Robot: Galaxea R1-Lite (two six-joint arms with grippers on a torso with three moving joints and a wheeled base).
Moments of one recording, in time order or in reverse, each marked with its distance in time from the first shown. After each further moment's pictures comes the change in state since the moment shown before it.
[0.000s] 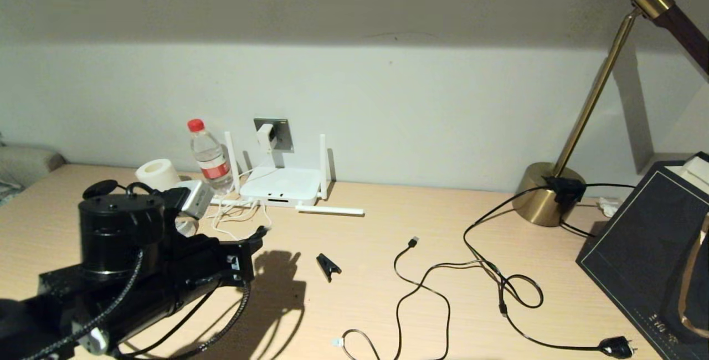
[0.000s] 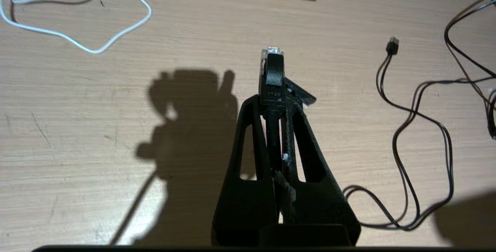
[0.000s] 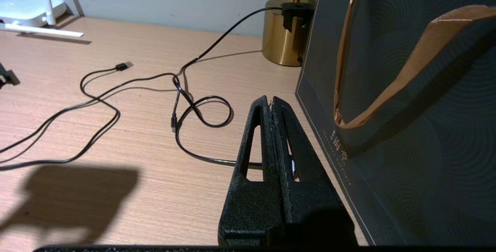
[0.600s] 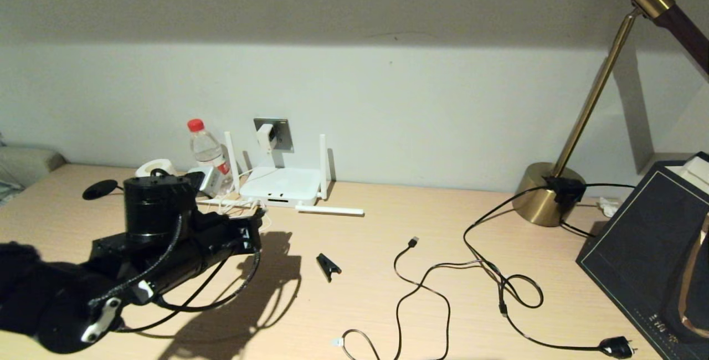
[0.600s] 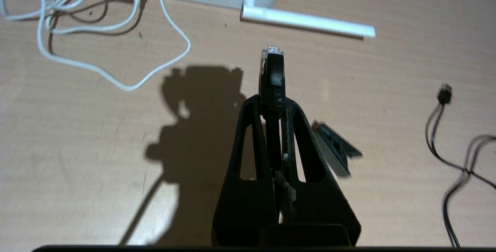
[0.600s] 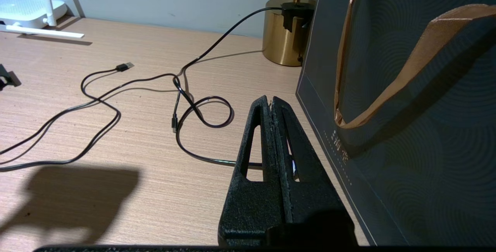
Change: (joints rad) left arm 0.096 0.197 -0.124 -0.085 0.000 0.018; right arm 0.000 -0.002 0.000 0.000 0.000 0.002
